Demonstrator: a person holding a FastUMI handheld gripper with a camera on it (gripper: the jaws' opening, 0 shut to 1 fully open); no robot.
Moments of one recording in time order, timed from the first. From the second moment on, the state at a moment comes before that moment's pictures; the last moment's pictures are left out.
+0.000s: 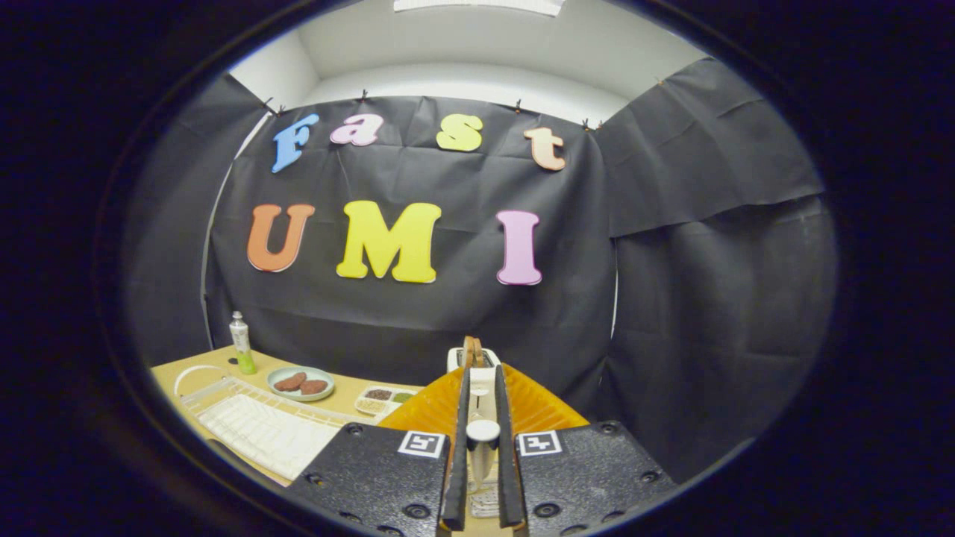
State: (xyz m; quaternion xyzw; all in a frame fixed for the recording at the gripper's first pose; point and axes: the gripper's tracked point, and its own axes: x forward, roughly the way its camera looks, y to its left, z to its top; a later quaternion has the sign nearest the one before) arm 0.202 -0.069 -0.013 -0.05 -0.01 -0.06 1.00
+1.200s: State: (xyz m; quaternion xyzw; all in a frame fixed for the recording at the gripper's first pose) arm 0.093 0.160 -0.177 0.01 0.13 0.09 0.99
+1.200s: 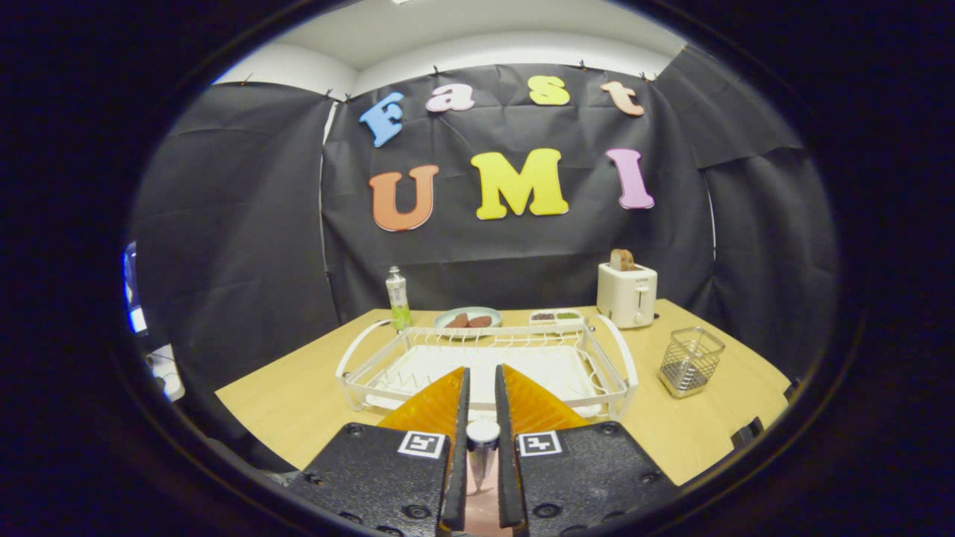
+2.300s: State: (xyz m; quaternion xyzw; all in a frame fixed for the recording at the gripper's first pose) arm 0.066 0.092 -0.100 -0.11 0.02 -0.02 0.99
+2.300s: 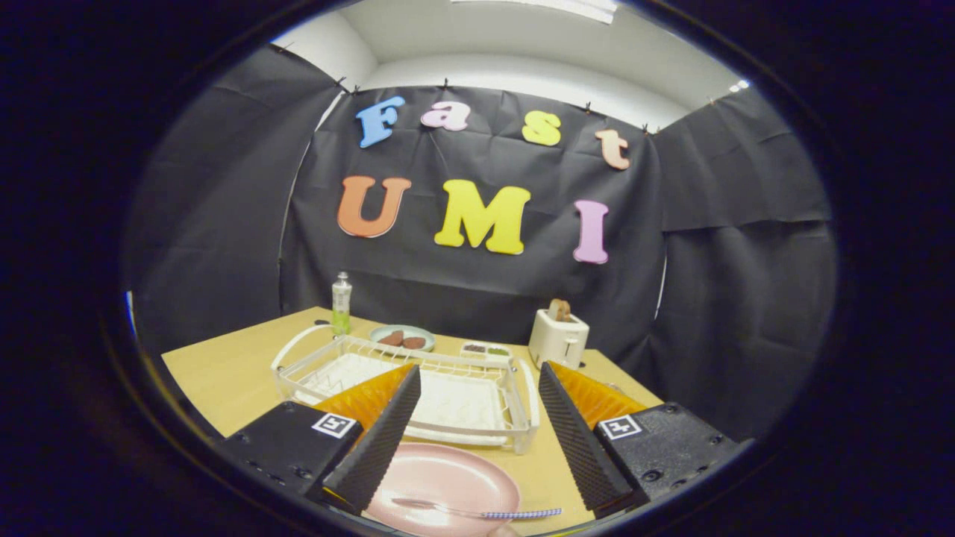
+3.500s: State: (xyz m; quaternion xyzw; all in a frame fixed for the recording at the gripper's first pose) arm 0.004 -0.032 -0.071 0.00 0.05 -0.08 1.00
